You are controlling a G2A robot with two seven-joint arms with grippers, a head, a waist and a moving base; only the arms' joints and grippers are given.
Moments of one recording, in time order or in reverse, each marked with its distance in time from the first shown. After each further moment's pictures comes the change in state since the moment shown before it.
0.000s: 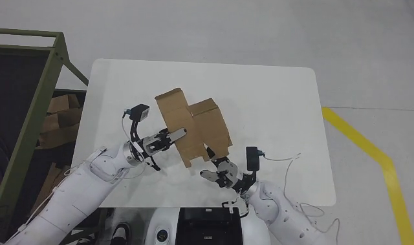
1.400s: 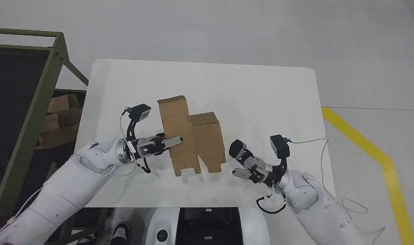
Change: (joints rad) left arm -0.071 0.074 0.048 0.033 -0.264 -0.041 -0.315; right arm -0.054 0.146 0.232 -0.116 0.503 -0.201 0.600
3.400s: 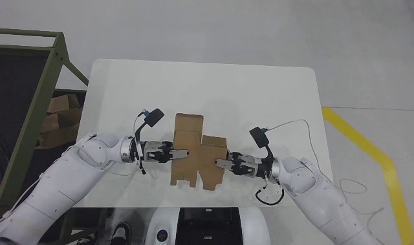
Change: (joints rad) left arm -0.067 0.028 0.017 -0.034 0.109 0.142 -0.201; right arm 0.180 0.010 -0.103 0.086 0.323 0.106 0.471
